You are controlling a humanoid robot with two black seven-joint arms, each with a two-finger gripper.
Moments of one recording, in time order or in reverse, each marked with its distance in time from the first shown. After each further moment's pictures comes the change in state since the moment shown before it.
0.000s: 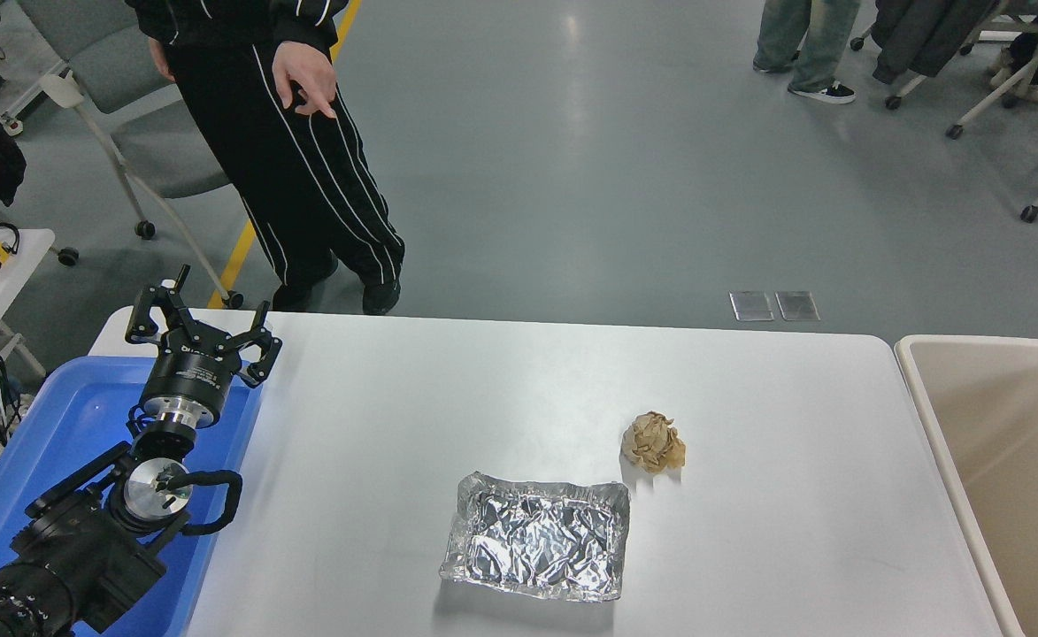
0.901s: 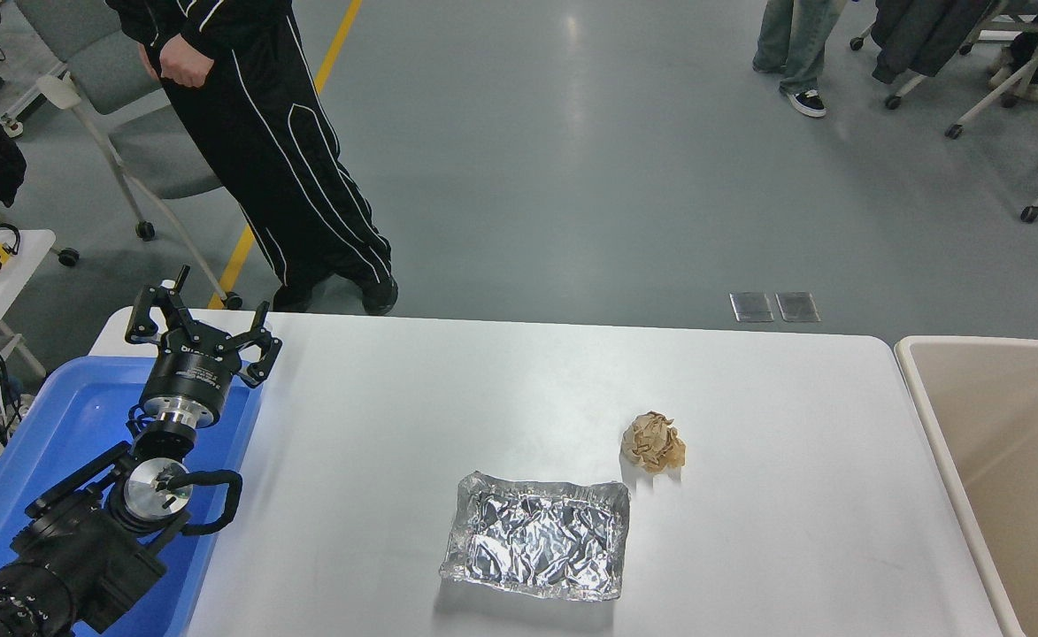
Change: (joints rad) left arm 0.000 0.000 0.000 0.000 0.000 0.000 0.000; right arm -0.144 0.111 0.079 -0.002 0.008 -0.049 -0.045
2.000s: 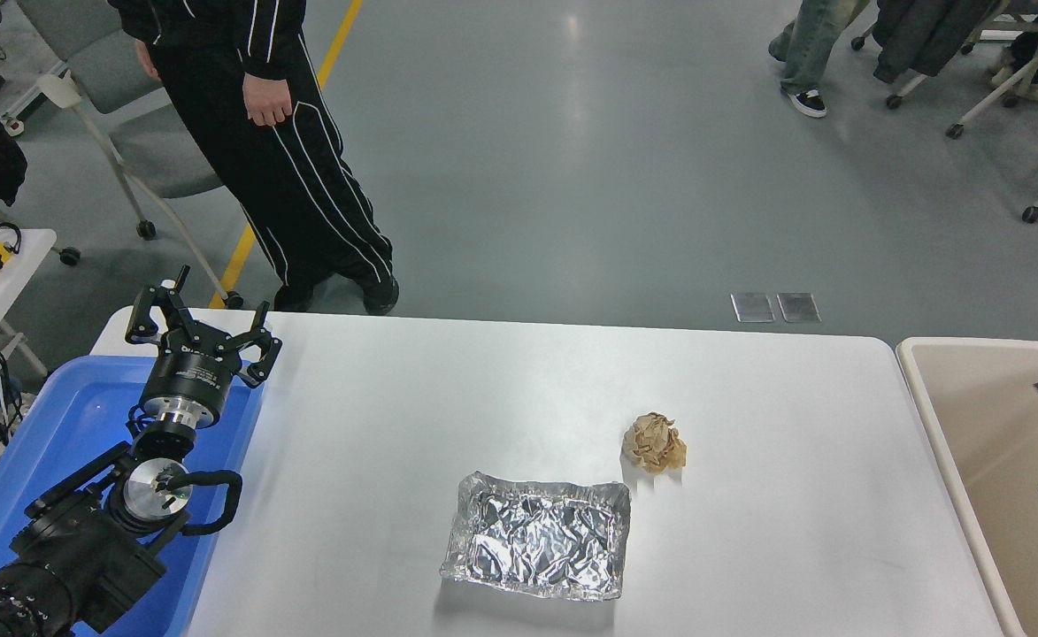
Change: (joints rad) left arm 0.000 0.000 0.000 0.000 0.000 0.000 0.000; right arm 0.243 -0.037 0.624 0.067 0.004 -0.093 0.006
